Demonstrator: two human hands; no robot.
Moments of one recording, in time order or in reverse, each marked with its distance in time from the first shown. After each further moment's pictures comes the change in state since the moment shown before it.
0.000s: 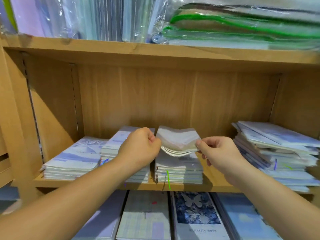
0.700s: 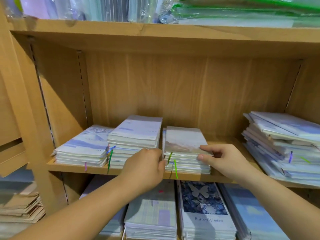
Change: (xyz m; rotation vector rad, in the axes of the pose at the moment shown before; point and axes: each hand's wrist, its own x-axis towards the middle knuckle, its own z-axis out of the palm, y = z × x) left_hand -0.058 -0.036 0.031 0.379 -0.173 0.110; right_hand 0.014 0.073 0.003 -0.228 -0.204 -0.079
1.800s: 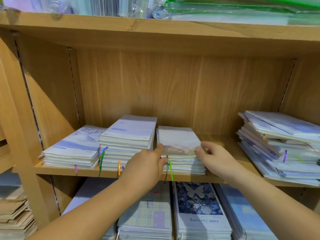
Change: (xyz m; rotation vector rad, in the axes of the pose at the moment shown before) left_hand 0.012 0.004 0.020 -0.003 0.001 0.066; right_hand 0.001 -0.013 0.011 0.035 -0.060 0.073
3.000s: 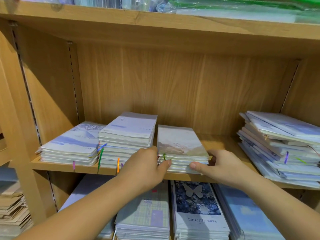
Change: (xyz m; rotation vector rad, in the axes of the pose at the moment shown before) left_hand 0.000 -0.004 0.004 -0.138 -0.014 -0.092; right_hand -0.020 0.001 -0.017 -0.358 -0.024 -0.088
